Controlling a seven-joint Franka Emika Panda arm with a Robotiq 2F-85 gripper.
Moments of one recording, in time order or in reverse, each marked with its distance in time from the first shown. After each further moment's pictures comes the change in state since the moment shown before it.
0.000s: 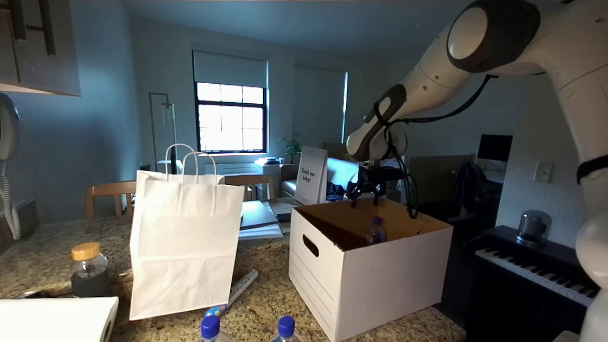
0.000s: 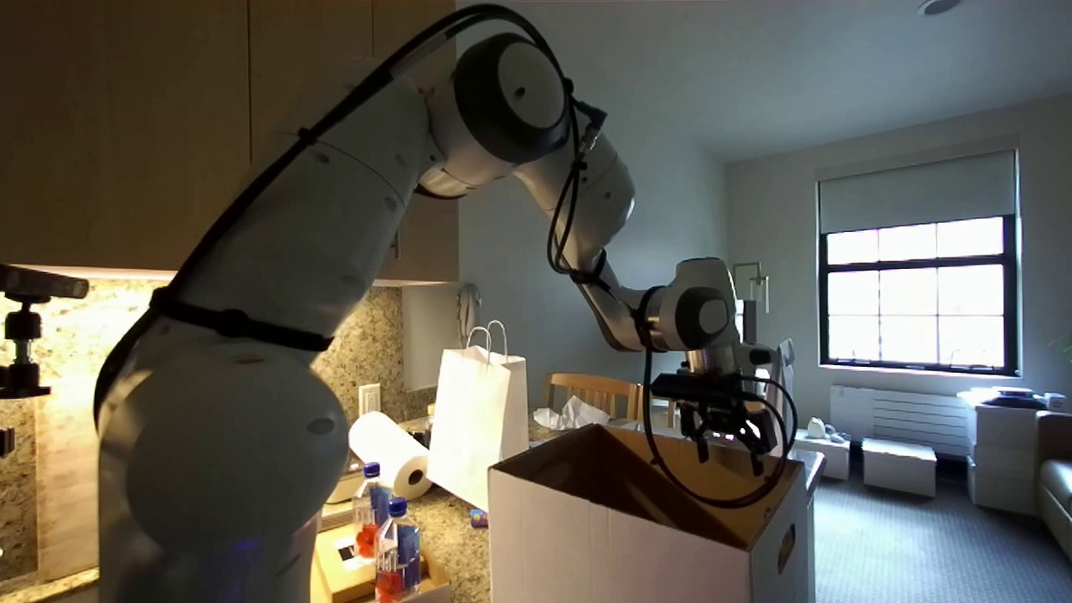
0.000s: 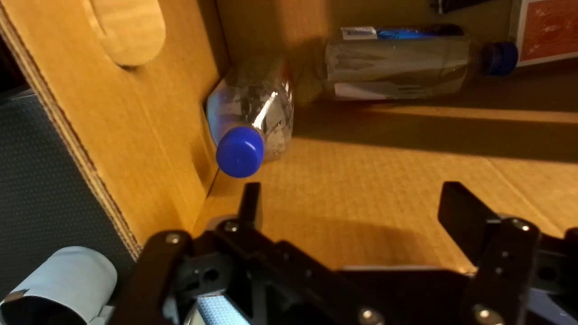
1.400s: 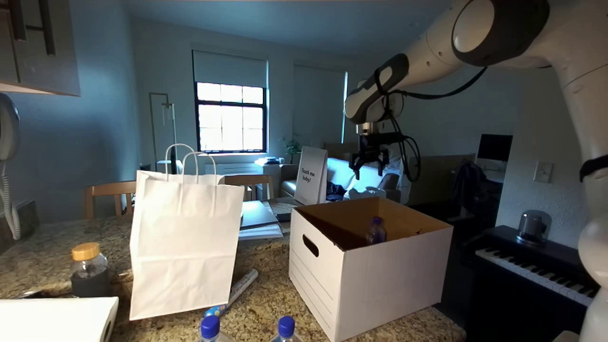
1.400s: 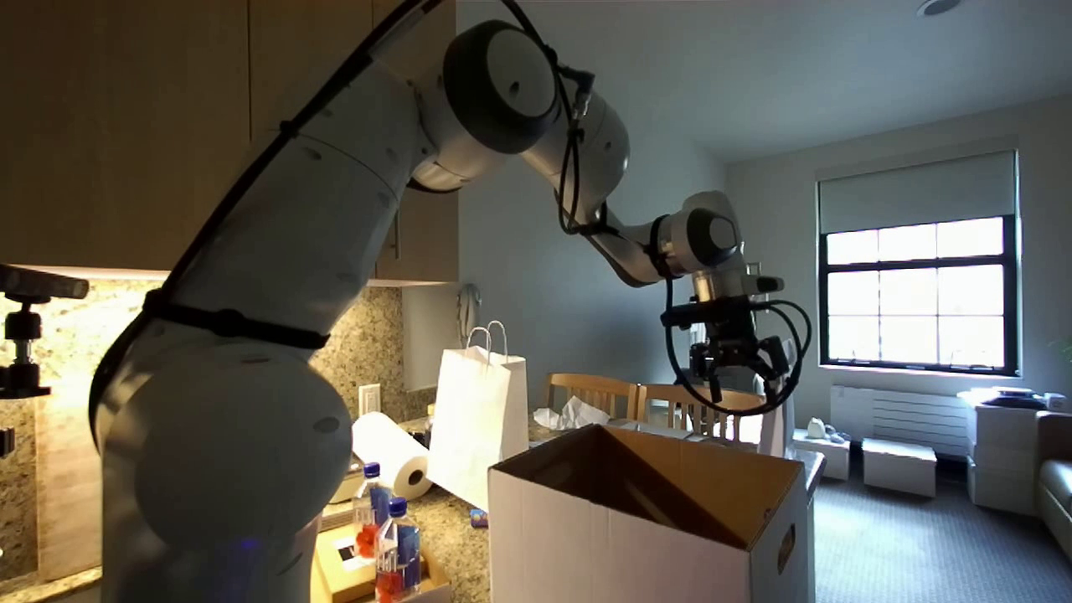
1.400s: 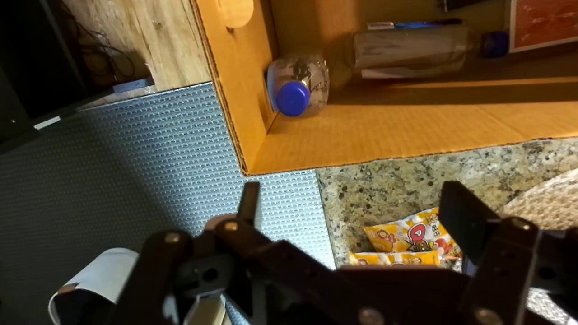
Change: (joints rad) arm 0.025 -0.028 -0.035 0.263 -0.092 -0.376 0.058
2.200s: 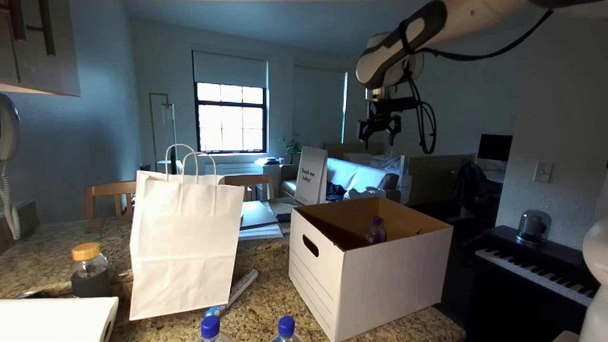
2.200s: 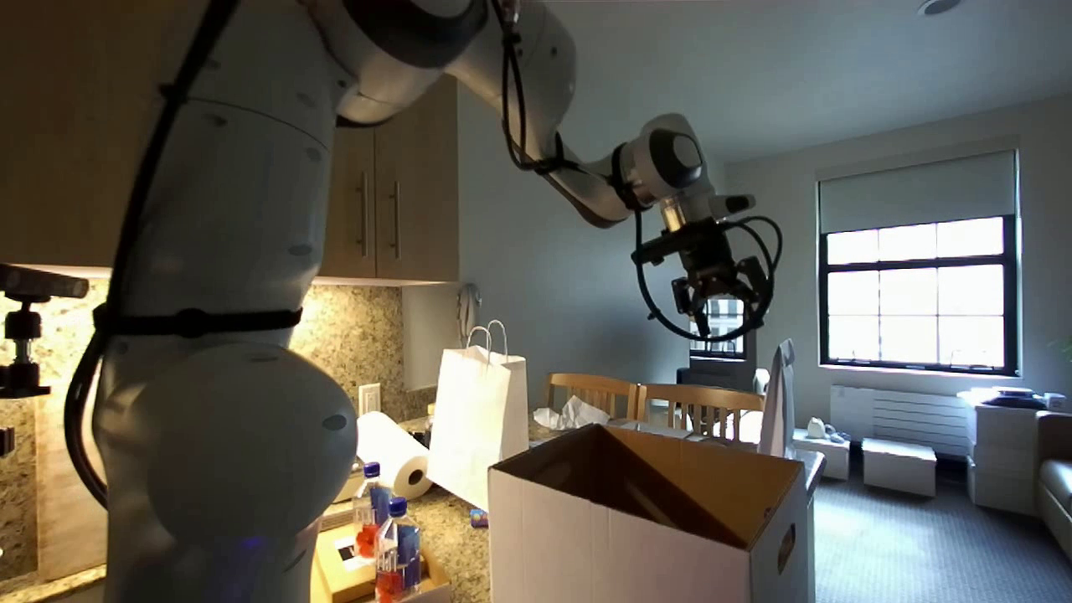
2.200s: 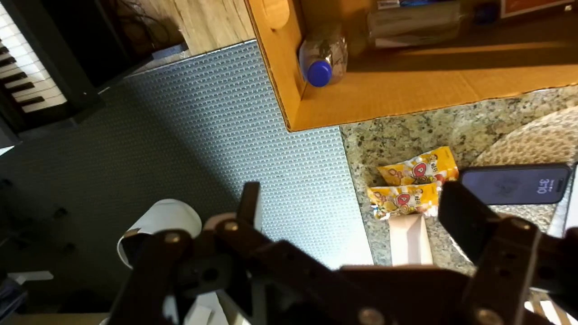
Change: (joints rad) arm 0.038 -0.285 -0.004 -0.144 -0.127 -0.015 0.132
